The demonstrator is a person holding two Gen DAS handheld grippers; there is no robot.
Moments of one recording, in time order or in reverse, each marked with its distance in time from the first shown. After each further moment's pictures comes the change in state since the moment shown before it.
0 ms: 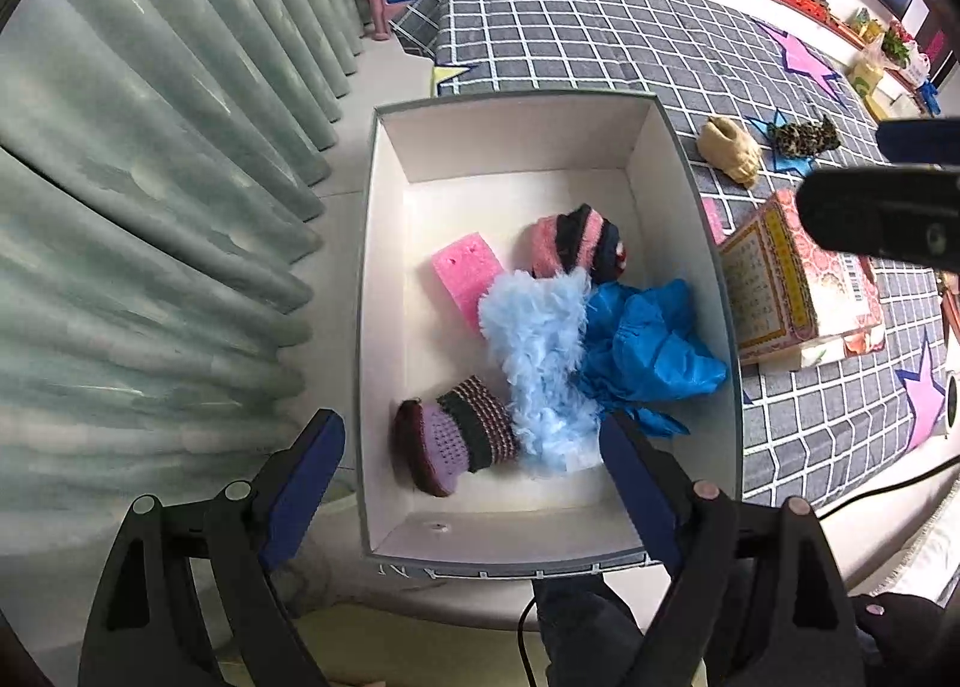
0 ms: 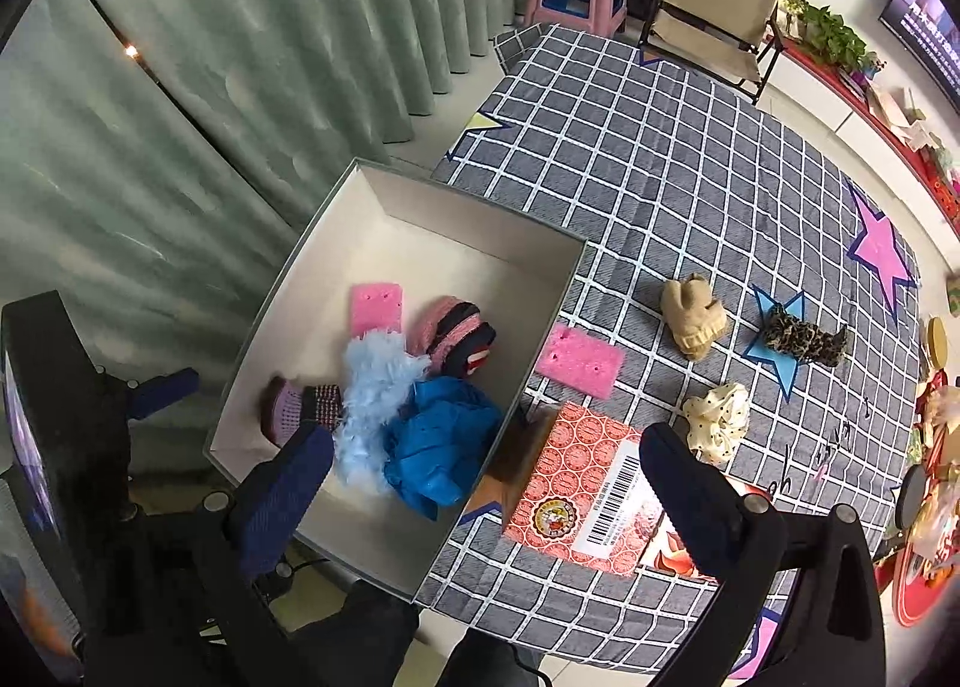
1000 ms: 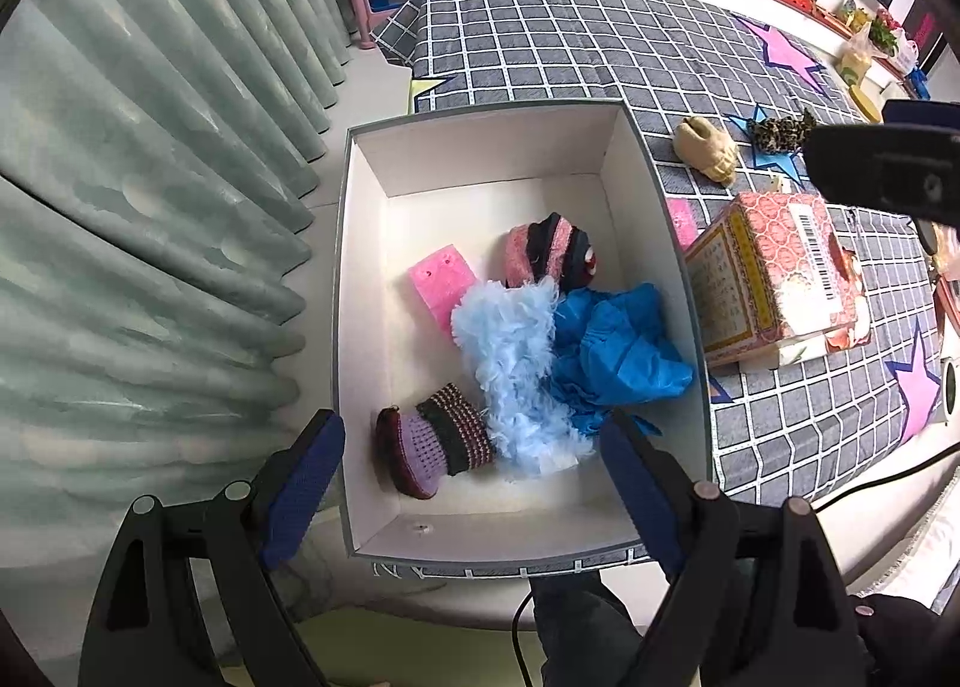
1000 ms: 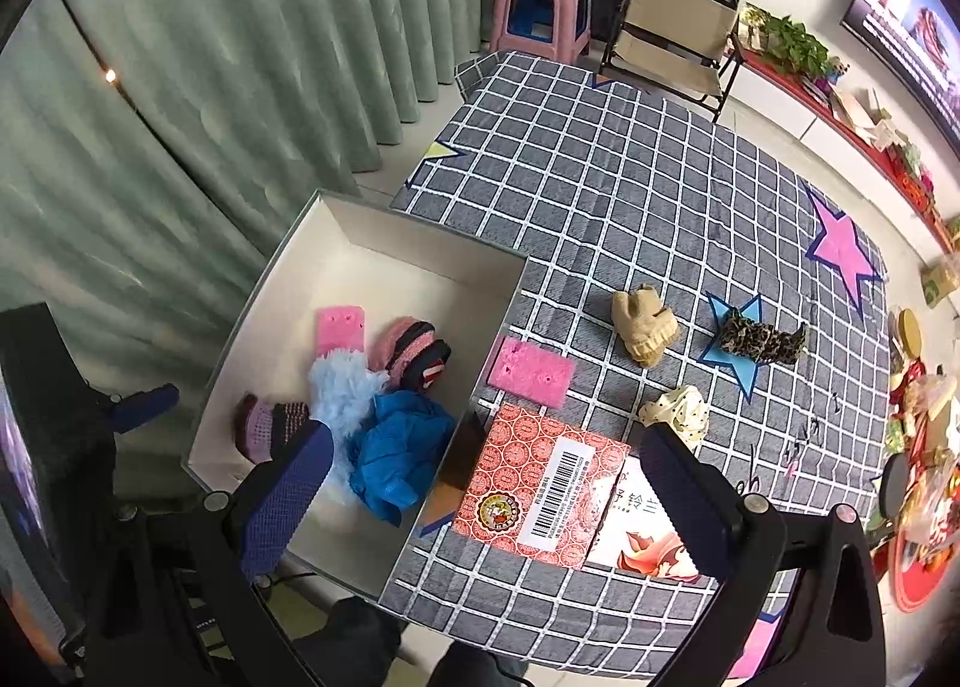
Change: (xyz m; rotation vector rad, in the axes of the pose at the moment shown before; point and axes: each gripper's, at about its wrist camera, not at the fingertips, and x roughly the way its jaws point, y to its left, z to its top) left arm -0.009 -0.015 0.005 0.029 -0.010 -0.014; right arm -0.021 -0.021 -0.009 0.042 -0.072 -0.059
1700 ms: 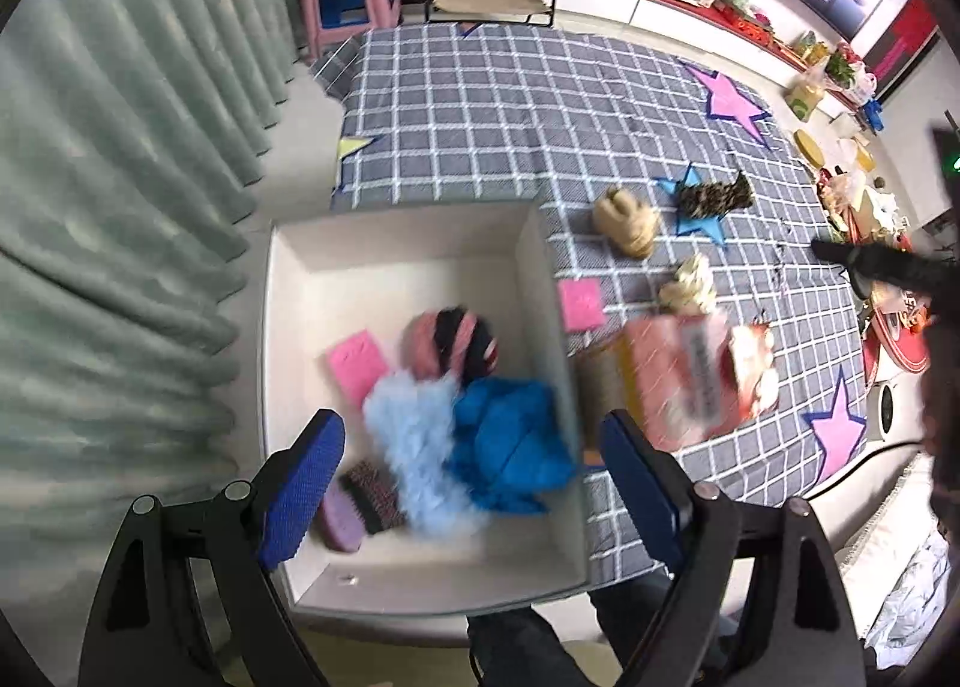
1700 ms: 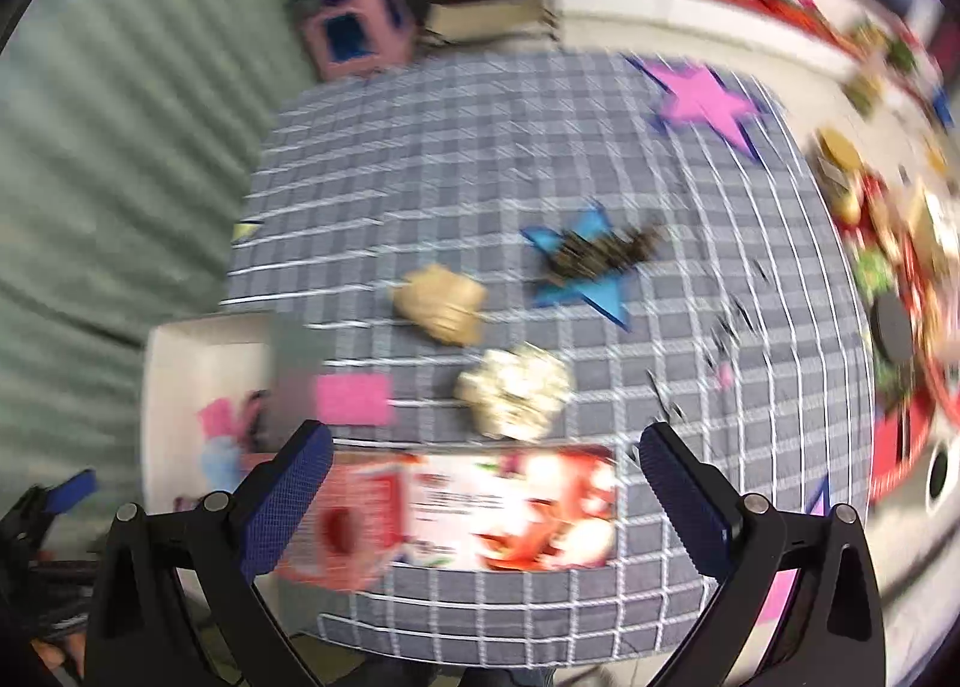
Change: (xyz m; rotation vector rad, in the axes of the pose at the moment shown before) left arm -0.029 -0.023 0.068 -0.011 -0.033 -0.183; right arm 0.014 -0.188 -0.036 0.456 0.030 -0.034
